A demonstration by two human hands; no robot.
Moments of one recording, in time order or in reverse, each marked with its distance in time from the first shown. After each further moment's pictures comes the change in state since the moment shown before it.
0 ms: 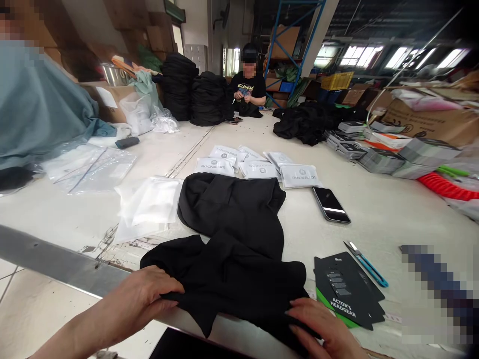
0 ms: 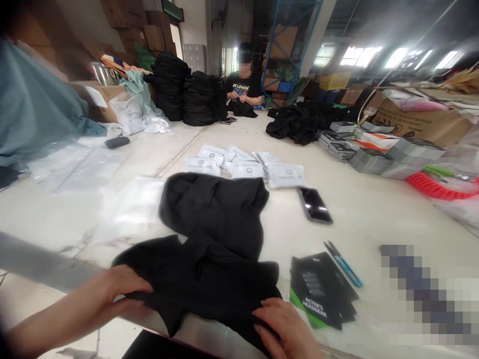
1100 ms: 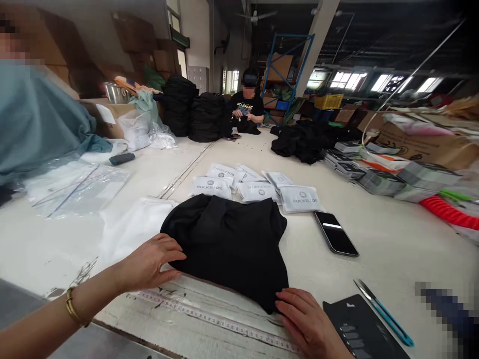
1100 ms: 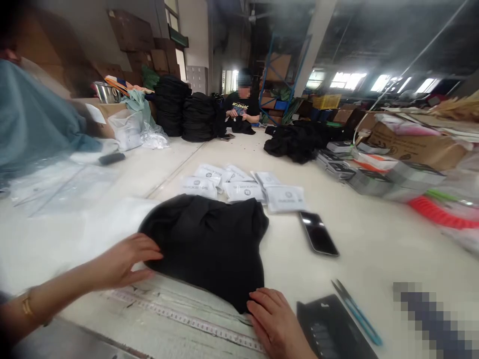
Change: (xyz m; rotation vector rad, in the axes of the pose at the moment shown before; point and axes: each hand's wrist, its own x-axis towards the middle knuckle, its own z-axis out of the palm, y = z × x) left_hand 0.096 -0.086 -0.038 0.415 0.028 0.189; right_hand 0.086 0.046 0.010 -0.304 0.071 -0.388
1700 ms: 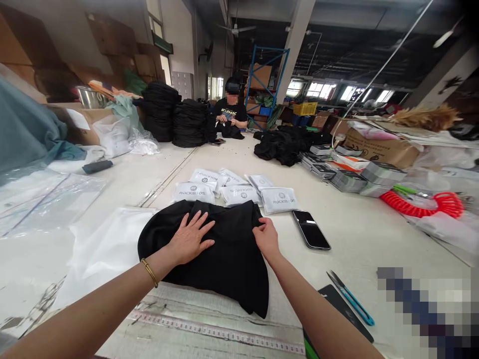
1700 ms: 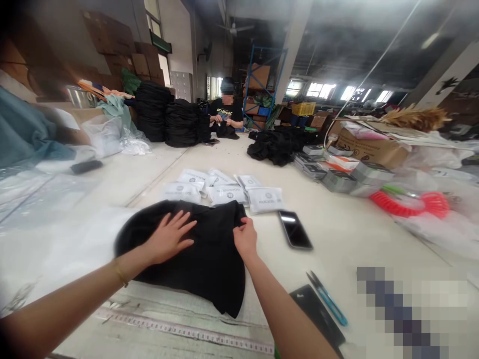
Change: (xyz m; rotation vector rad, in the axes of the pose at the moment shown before) left_hand 0.128 0.011 0.055 0.271 0.188 -0.156; right_hand 0.130 0.082 0.029 0.434 0.414 0.984
